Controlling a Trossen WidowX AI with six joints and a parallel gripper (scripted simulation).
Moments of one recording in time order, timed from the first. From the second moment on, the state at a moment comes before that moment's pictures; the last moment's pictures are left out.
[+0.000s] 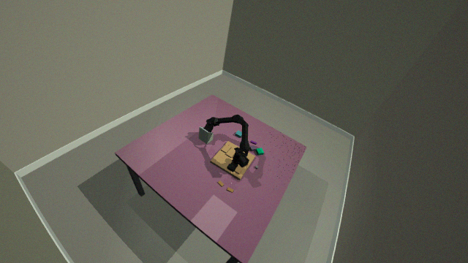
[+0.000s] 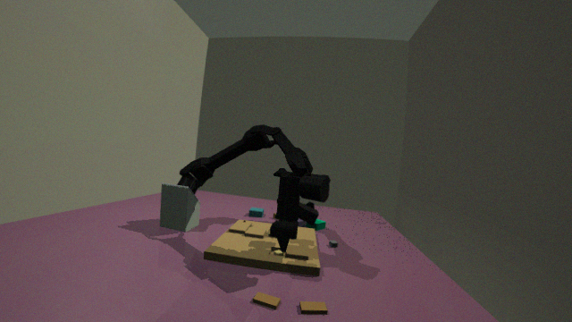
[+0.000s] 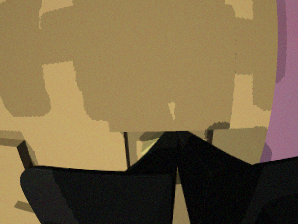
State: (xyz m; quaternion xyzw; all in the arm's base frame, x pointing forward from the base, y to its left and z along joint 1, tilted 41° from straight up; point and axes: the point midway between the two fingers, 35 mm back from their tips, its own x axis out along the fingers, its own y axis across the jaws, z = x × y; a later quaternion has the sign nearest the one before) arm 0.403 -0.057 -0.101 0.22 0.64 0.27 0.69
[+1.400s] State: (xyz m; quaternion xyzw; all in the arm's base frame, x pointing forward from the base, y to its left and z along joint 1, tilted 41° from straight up) arm 0.428 -0.067 -0.083 0.22 0.64 0.27 0.69
